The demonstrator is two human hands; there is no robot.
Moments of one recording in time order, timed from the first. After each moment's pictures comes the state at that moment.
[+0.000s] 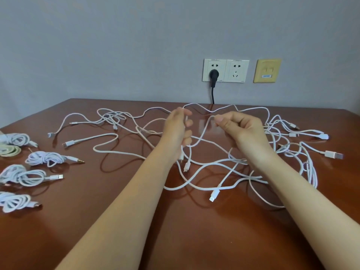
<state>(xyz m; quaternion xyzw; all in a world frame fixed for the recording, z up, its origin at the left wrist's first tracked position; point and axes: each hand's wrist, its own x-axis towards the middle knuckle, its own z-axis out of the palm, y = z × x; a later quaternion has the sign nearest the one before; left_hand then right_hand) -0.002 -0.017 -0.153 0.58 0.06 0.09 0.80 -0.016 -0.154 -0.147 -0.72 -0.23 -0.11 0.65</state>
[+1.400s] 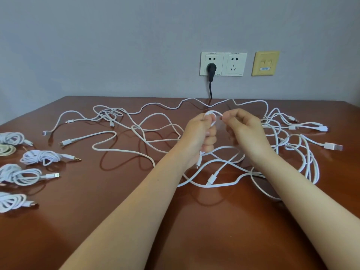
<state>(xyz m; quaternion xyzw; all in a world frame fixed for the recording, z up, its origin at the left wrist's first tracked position) -0.015 -0.047 -0.158 0.63 -0.02 -0.03 0.78 0.003 -0.163 -0.165 -0.76 -0.12 -0.12 0.63</state>
